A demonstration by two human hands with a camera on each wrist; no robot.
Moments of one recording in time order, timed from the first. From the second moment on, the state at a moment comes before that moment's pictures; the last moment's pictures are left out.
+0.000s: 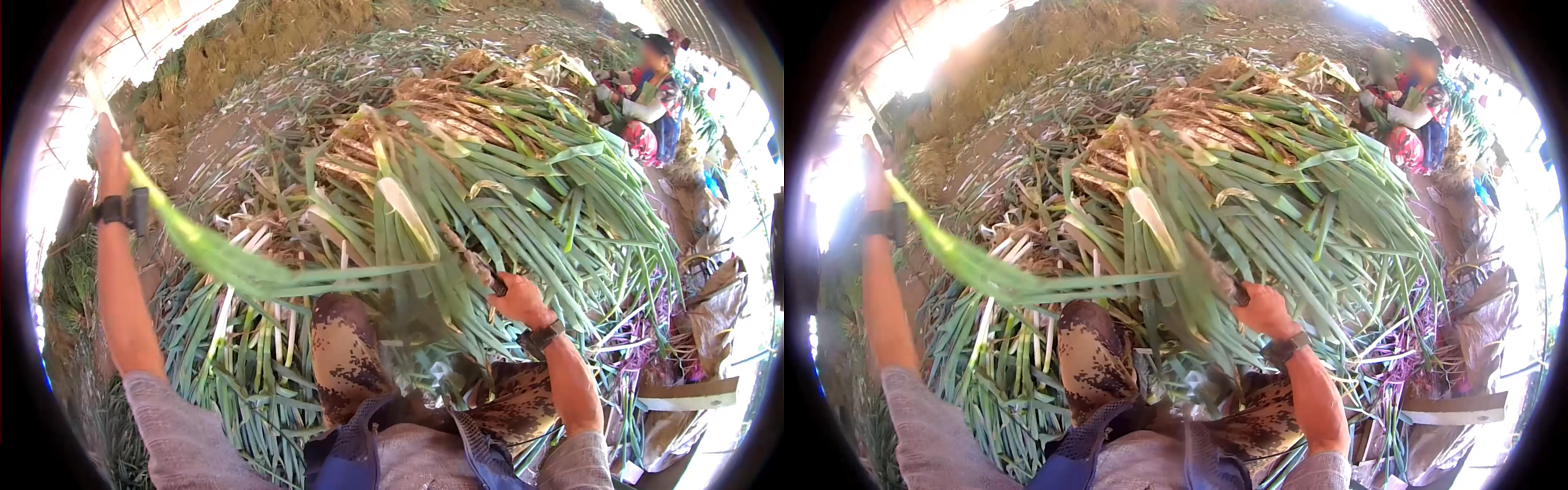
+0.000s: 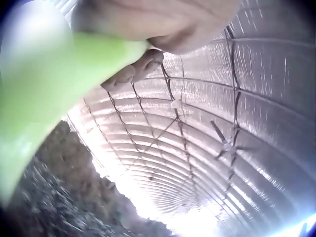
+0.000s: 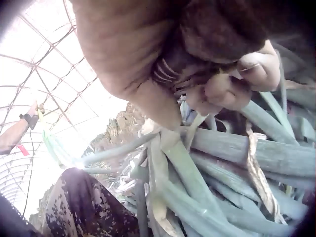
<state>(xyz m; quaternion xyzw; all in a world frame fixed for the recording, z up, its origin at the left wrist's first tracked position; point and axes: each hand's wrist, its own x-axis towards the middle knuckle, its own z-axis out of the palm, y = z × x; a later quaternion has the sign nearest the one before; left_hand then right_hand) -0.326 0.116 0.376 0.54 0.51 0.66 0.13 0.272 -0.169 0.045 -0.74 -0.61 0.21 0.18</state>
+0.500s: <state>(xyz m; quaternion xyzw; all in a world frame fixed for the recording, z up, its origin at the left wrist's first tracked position) -0.162 0.194 0.048 0.77 0.56 0.28 0.13 0.240 -0.116 0.044 -0.66 -0.69 0.26 0.14</state>
